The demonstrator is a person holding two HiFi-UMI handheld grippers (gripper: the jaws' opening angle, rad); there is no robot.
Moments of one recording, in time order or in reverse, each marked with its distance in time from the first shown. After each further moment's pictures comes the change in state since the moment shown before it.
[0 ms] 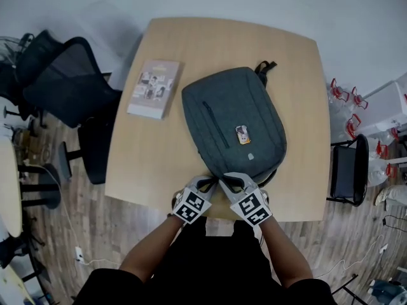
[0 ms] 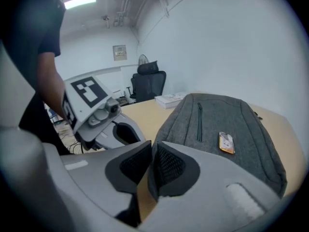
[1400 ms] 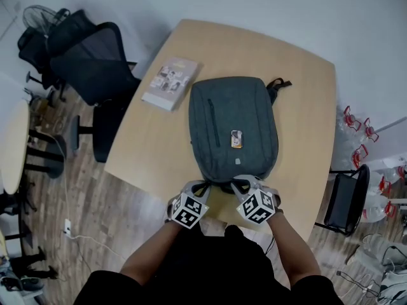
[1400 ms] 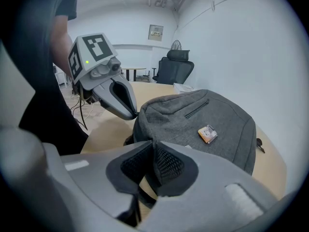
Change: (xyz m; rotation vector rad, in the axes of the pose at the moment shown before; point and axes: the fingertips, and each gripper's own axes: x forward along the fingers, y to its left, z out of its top) left arm -0.012 -0.021 0.002 -0.135 0.084 0.280; right arm -0.032 -0.034 -0.056 -0.396 0.178 0.136
